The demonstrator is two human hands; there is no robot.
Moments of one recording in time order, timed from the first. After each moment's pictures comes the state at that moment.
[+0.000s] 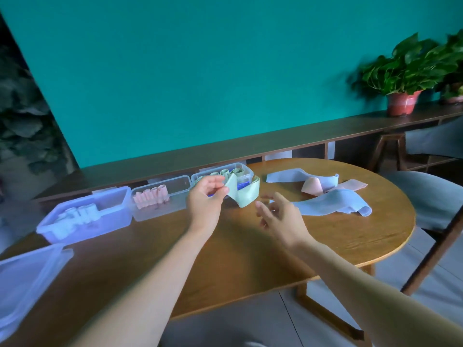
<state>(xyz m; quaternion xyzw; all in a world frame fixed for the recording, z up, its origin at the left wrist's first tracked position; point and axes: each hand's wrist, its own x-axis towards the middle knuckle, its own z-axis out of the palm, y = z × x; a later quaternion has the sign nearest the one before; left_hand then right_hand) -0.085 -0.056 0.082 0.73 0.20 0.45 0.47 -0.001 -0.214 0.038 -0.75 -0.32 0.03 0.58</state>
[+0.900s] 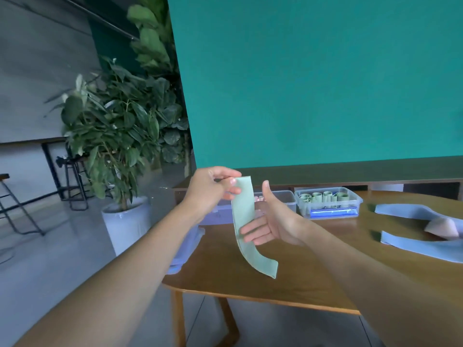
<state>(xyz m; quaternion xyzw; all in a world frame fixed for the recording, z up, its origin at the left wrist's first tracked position) -0.341 0.017 0.208 0.77 0.23 0.43 0.42 -0.173 -0.062 0.140 -0.57 -0.44 0.48 0.49</state>
